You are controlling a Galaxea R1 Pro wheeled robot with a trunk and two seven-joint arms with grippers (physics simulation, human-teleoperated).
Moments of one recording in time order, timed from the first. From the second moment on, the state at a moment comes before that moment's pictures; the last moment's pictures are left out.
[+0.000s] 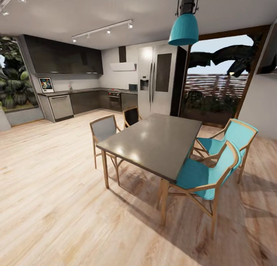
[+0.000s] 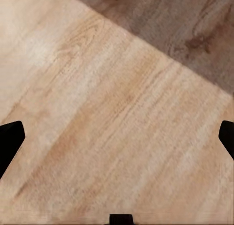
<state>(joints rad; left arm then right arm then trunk) 0.03 -0.02 0.01 -0.61 0.00 -0.11 0.00 -0.05 -0.02 0.01 -0.40 0.01 -0.29 0.00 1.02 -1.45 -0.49</state>
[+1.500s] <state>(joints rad) 0.03 -0.02 0.01 -0.61 0.00 -0.11 0.00 -0.05 -0.02 0.01 -0.39 0.01 -0.29 0.00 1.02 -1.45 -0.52</state>
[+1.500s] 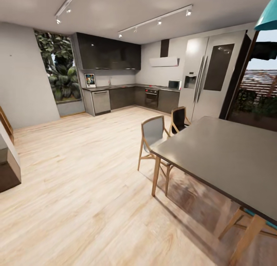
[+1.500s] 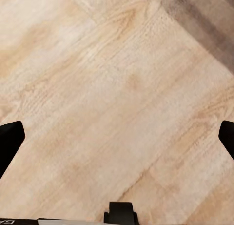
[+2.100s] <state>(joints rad) 0.03 -0.02 0.01 -0.61 0.00 -0.11 0.00 -0.05 -0.02 0.01 -0.39 0.01 -0.29 0.00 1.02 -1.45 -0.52</state>
